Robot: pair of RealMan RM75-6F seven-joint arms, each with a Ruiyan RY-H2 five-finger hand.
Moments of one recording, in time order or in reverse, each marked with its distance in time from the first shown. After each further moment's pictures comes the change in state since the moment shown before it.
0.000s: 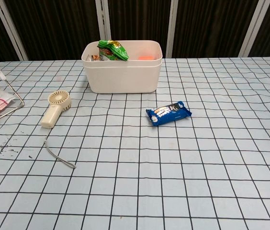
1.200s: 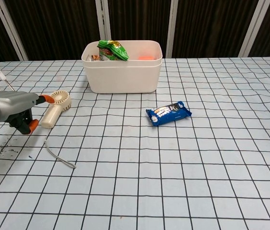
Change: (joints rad) left arm -0.263 -0.282 -0.017 0.190 -0.348 -0.072 0.254; right arm 0.006 0.006 -0.004 -0.001 -0.010 -0.001 0.028
